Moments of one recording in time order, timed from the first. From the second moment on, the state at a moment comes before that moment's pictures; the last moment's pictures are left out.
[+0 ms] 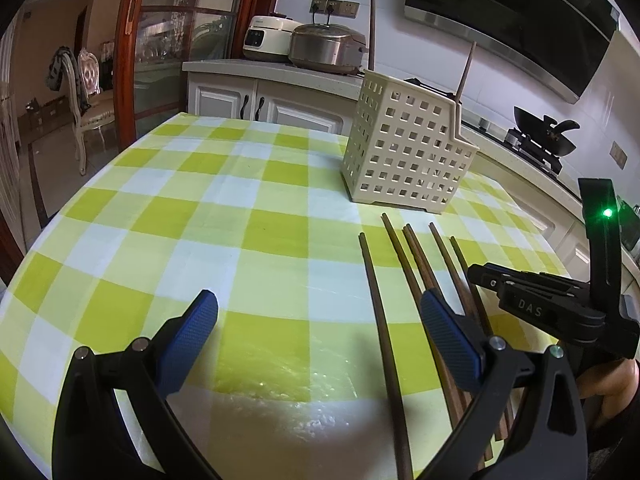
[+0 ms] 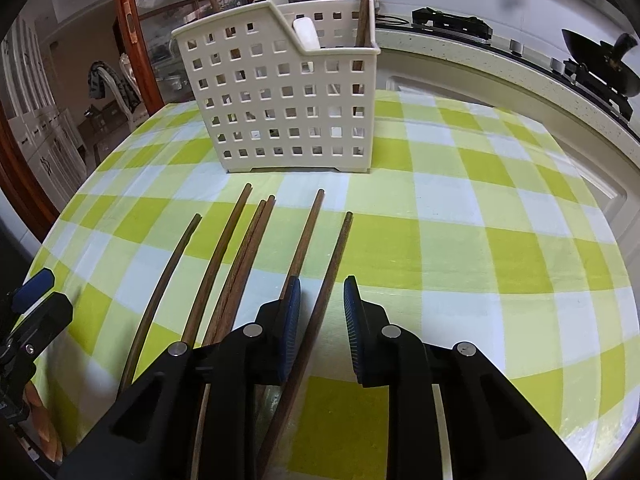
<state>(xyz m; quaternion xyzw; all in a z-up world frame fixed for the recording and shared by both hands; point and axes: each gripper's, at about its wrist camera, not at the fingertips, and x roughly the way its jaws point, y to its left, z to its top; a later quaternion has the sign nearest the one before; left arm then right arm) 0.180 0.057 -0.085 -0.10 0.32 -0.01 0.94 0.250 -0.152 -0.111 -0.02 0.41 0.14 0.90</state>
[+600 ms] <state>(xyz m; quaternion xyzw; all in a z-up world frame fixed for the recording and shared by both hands) 0.190 0.044 -0.088 -0.06 0.35 0.00 0.94 0.264 -0.148 -0.119 -0.05 0.42 0.11 0.90</state>
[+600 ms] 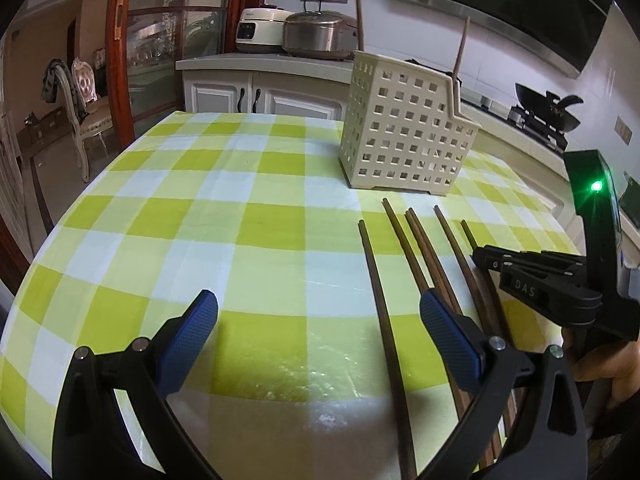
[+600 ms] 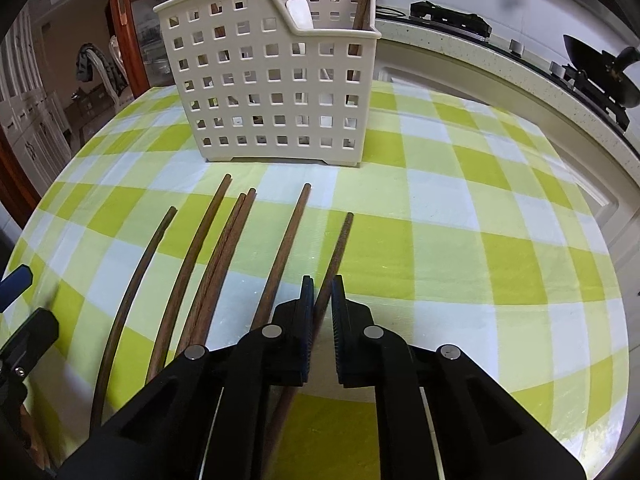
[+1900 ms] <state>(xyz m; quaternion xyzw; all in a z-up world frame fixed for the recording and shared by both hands) 0.255 -0.009 -0.110 0.02 0.42 -0.03 0.91 0.243 -0.204 -0.105 0.03 0.39 0.15 0.91</state>
